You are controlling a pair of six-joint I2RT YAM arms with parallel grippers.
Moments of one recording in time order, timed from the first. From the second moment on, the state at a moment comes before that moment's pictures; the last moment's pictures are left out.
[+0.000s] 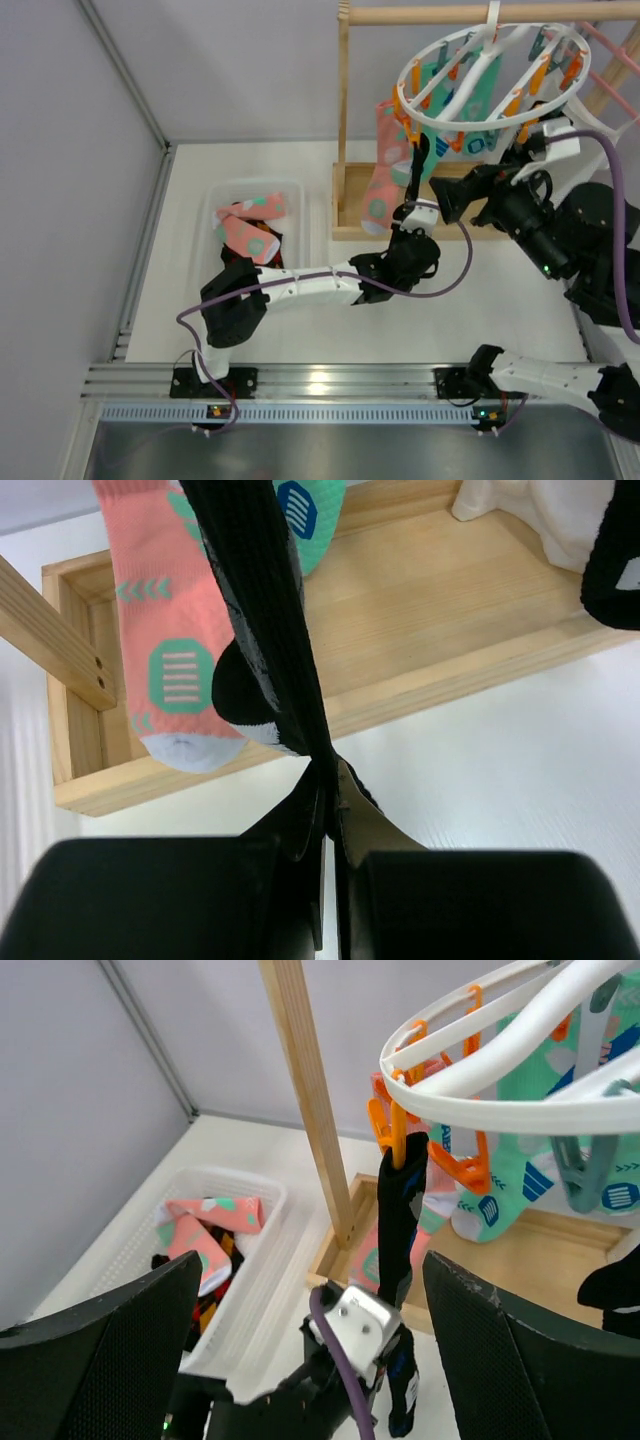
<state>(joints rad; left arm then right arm) -1.21 1.94 1.50 0.05 -0.84 -0.33 0.90 0.88 1.60 -0.71 0.46 0.19</state>
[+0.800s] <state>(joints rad) -1.33 1.96 1.60 0.05 -0.91 -0.21 0.83 1.36 1.93 -0.92 0.75 0.07</state>
